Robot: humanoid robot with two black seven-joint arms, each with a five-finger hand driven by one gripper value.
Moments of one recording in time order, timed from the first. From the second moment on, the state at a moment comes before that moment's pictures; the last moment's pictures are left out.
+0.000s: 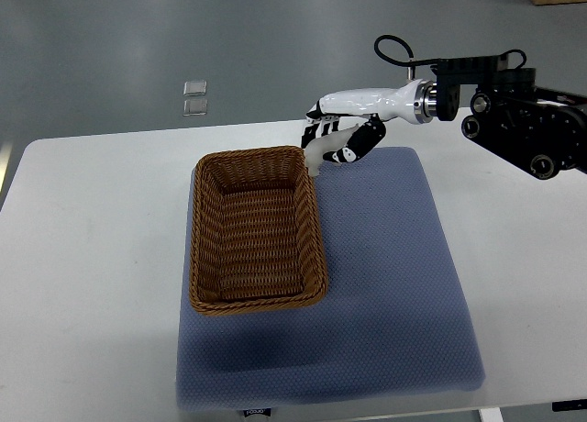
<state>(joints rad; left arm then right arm) 0.06 0.00 -0.16 -0.15 0.04 -0.01 0.06 1.20 -0.30 0.28 0.83 -1.44 0.37 0.42</state>
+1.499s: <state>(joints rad) 0.06 0.00 -0.16 -0.15 0.04 -0.01 0.06 1.11 0.00 0.19 0.62 -1.46 0.20 0.38</state>
